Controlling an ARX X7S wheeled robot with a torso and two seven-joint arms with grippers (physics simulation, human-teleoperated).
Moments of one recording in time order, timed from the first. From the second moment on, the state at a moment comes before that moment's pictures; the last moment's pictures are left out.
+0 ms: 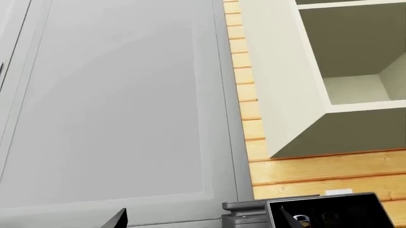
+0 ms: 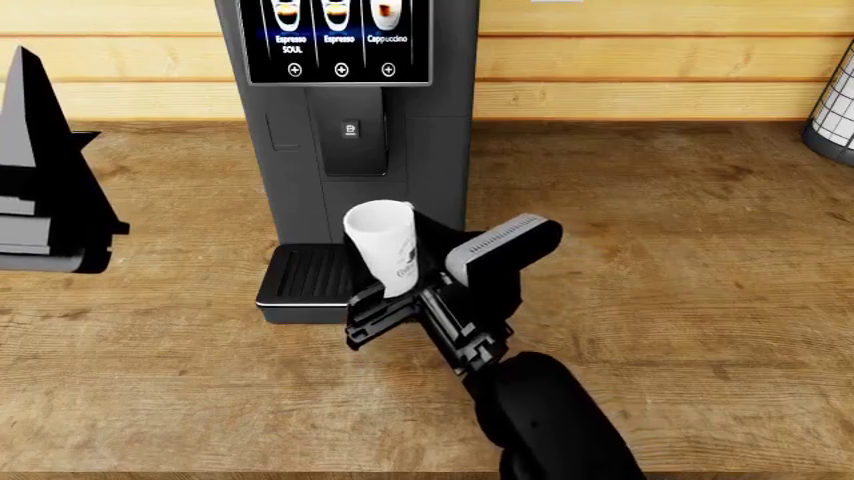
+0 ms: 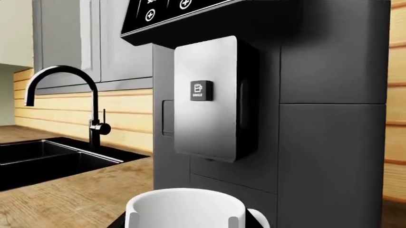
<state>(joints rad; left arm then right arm) -0.32 -0.59 -0.33 0.92 -0.68 -0.48 -0.24 0.52 0.09 -0.48 -0.04 0.36 0.15 -0.08</state>
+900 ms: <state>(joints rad) -0.29 -0.60 -0.33 0.92 -0.68 -0.45 -0.24 0.66 0.03 -0.58 0.28 0.37 -0.04 0.01</state>
